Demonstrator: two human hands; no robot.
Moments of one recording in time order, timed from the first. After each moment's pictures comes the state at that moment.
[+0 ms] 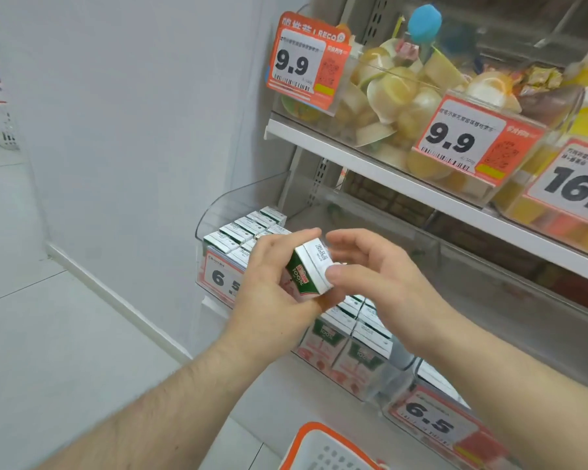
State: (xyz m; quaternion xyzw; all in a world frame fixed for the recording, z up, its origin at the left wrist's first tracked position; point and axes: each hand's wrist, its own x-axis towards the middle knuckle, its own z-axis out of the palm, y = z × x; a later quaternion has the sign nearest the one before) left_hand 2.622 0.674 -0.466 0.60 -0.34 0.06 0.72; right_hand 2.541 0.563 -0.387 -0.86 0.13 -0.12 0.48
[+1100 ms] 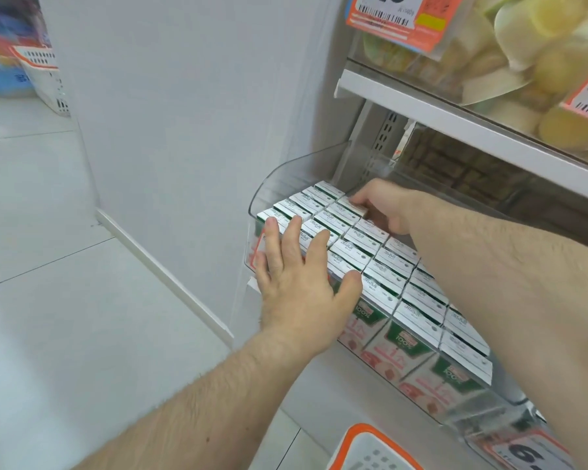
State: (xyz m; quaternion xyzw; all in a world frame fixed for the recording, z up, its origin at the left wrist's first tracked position) left_hand 2.665 0.670 -0.513 0.87 -0.23 0.02 0.43; right_hand 2.748 0.478 -0.437 -0.81 0.35 0.09 0.47
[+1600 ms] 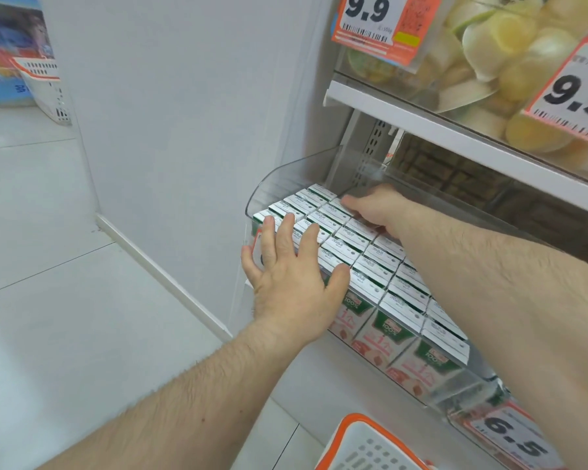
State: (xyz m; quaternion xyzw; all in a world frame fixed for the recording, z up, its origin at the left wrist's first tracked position) left_hand 2.661 0.677 -0.505 0.89 -0.24 0.05 0.38; right_hand 2.735 0.479 -0.442 -0.89 0.34 -0.05 0.30
